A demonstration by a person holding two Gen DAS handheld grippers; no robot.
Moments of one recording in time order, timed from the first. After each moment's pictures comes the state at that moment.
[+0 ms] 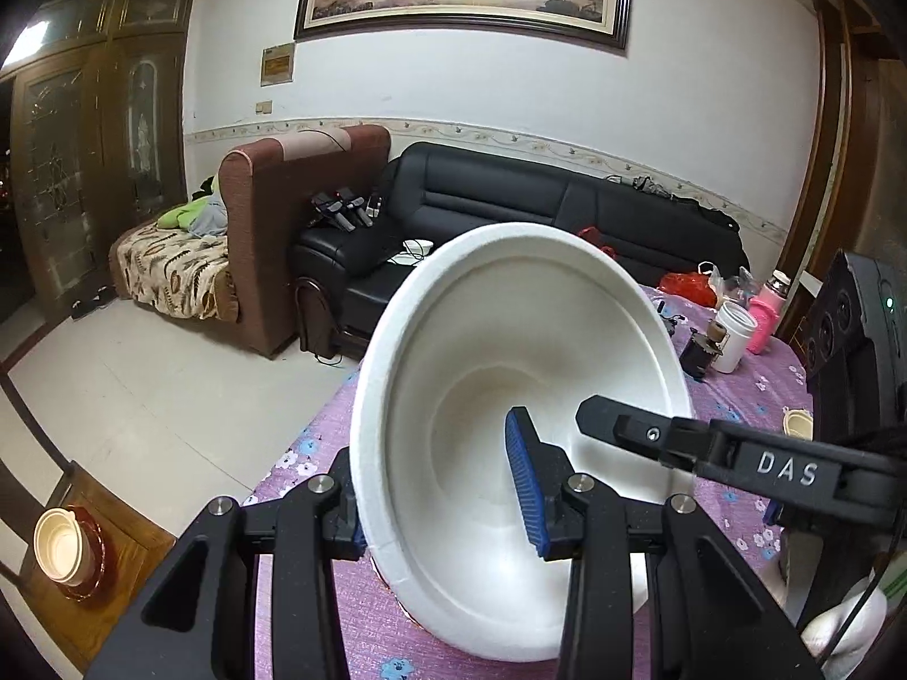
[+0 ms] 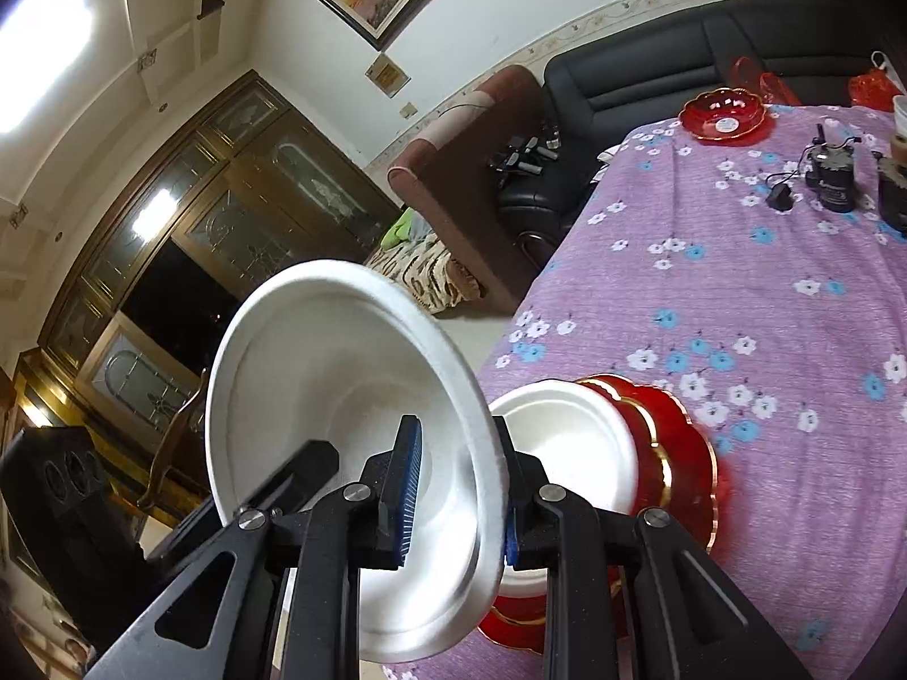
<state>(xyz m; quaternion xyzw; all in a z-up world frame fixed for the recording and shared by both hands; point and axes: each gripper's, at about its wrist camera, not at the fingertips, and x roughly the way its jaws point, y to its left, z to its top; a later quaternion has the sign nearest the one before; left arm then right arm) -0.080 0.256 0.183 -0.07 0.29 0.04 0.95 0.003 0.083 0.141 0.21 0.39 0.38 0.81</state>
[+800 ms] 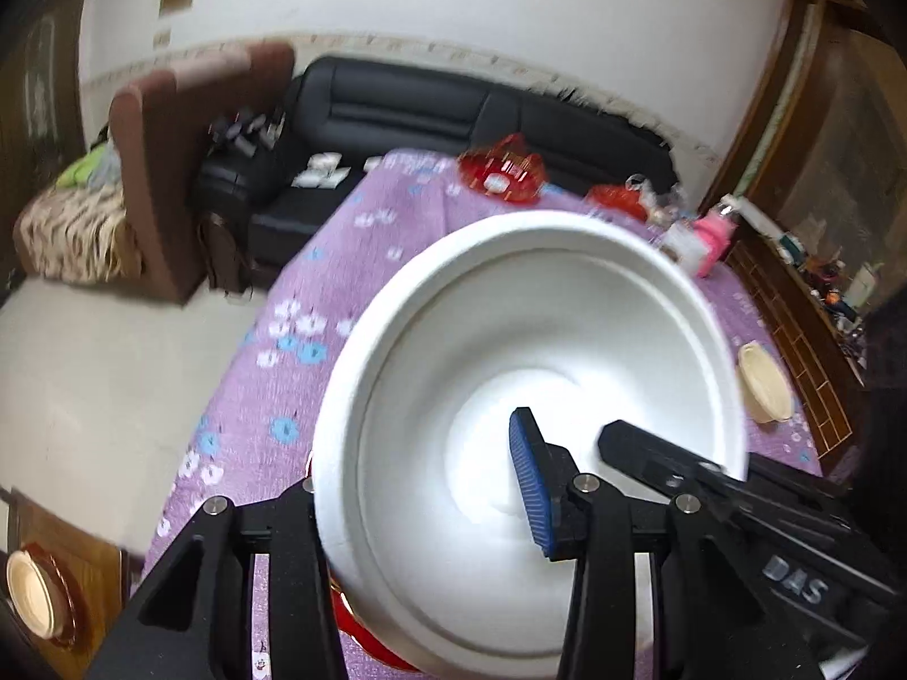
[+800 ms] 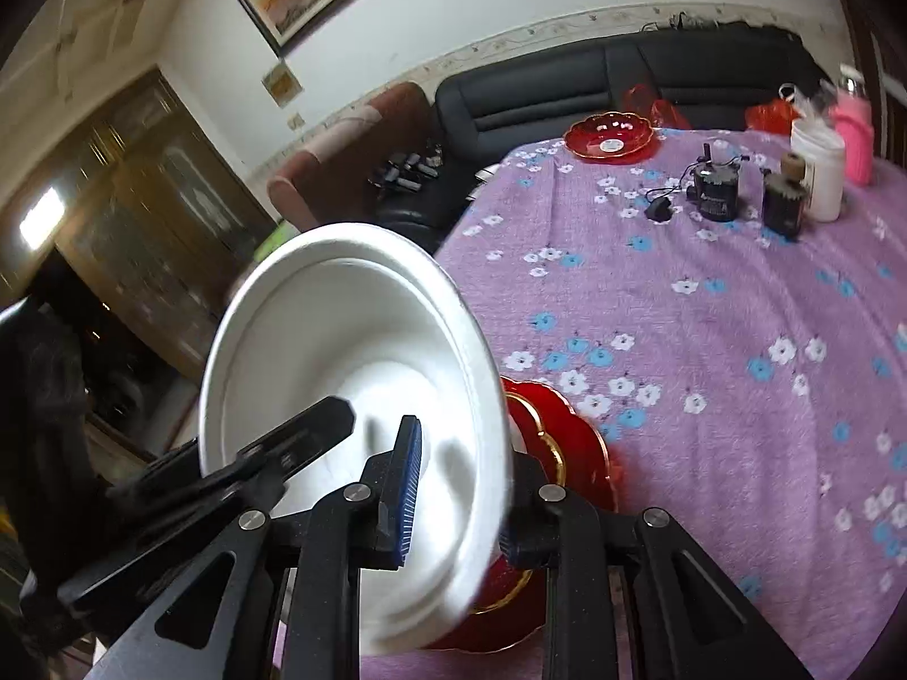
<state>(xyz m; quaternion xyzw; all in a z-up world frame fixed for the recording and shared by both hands) 0.006 0.267 0.144 -0.08 0.41 -0.09 0.90 -0.008 0.089 0.143 0.14 0.41 0.21 0.88</state>
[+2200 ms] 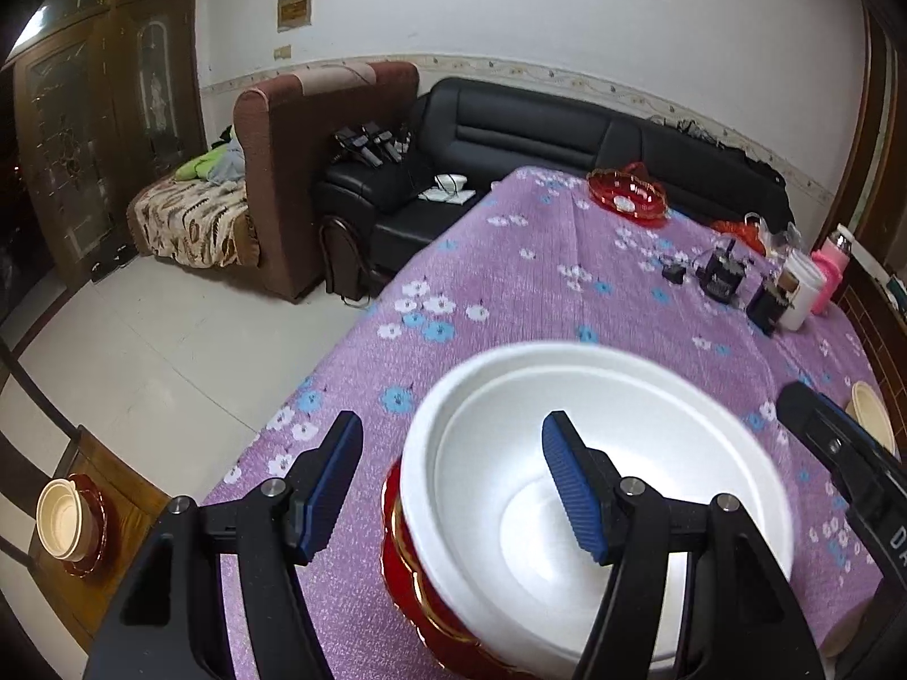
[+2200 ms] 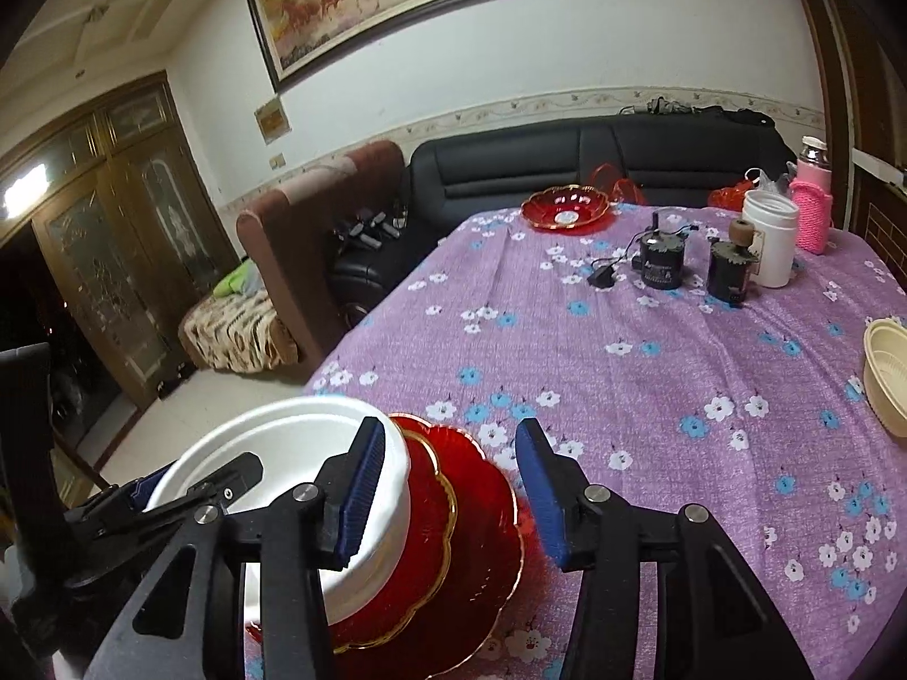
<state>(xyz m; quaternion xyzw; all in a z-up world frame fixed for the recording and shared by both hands) -0.021 0.276 0.116 -0.07 0.36 0.08 0.93 -0.032 0.068 0.128 0.10 0.31 0.16 0.93</state>
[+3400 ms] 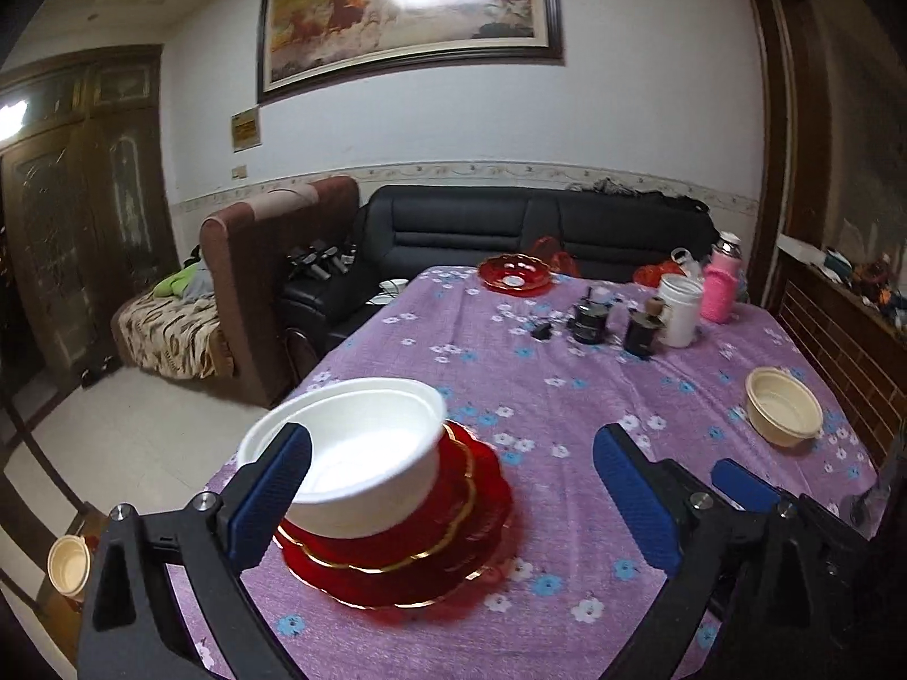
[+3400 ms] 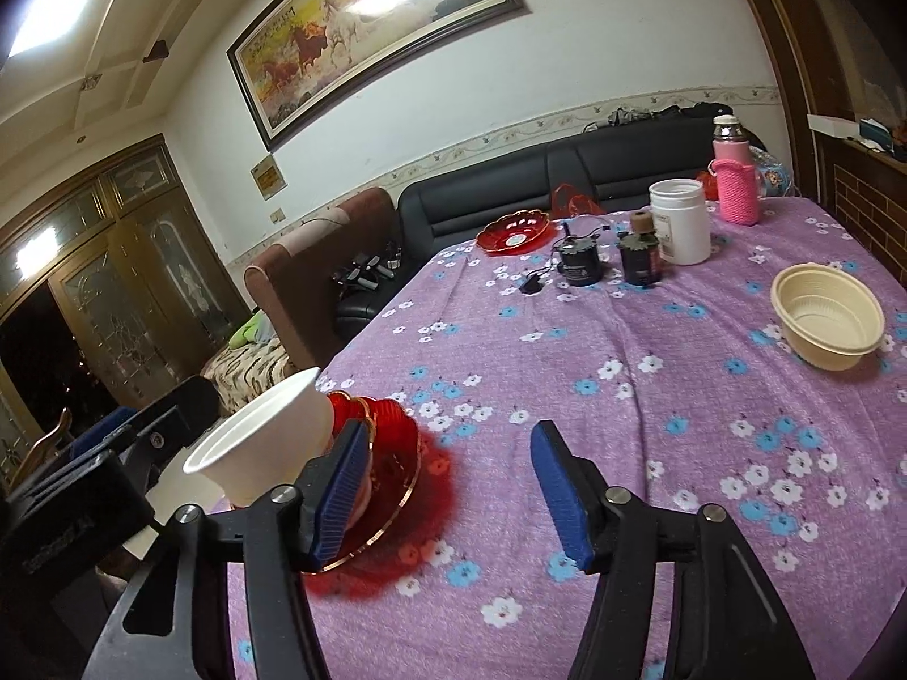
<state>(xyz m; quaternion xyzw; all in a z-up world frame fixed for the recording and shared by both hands) -0.125 0.132 0.176 0.01 0.24 0.03 0.97 -0.122 -0.045 0.128 0.16 0.27 0.16 0.94</state>
